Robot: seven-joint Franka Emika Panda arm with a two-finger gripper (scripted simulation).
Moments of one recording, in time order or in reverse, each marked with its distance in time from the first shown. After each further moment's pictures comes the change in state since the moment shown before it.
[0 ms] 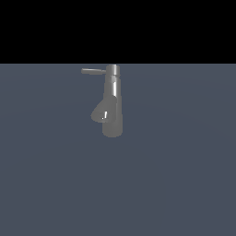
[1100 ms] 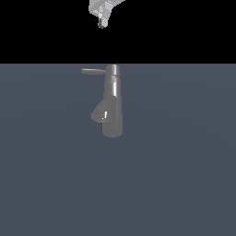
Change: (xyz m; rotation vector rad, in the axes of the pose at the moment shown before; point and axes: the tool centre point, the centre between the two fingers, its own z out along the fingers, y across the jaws) arm 0.137 -0.082 0.085 -0.007 -0.054 0.617
